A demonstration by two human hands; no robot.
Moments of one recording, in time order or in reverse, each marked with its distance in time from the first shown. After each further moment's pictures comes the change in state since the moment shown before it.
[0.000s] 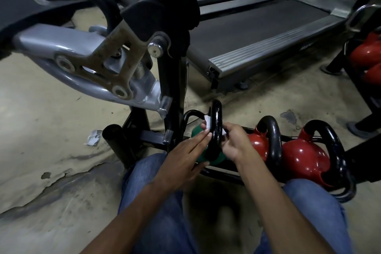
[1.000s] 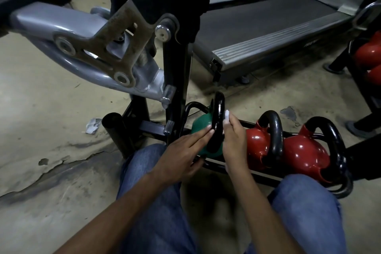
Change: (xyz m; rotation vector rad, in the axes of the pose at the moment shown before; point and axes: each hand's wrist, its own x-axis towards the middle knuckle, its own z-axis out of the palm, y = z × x) left_hand -0.009 0.000 -0.002 -0.006 0.037 0.048; right_hand -0.037 0.045 -0.003 -0.606 0.143 -0.667
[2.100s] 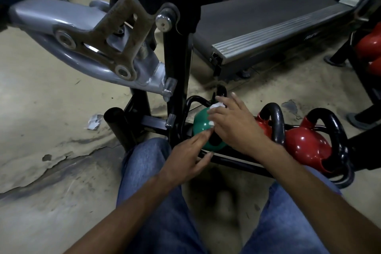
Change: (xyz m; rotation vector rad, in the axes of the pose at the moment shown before) left_hand -0.011 0.018 0.011 -0.267 -0.019 -0.176; right_hand 0.034 -0.031 -0.034 -1.383 -0.472 -0.836
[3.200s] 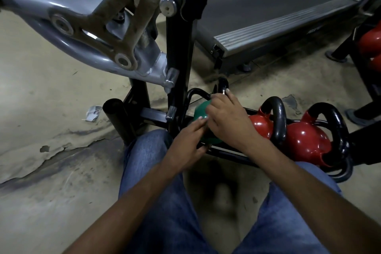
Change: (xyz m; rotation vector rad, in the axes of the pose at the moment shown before) left_hand 0.017 -0.023 0.017 -0.016 0.006 -0.045; right_hand 0.008 -0.018 0.017 0.054 0.098 0.015
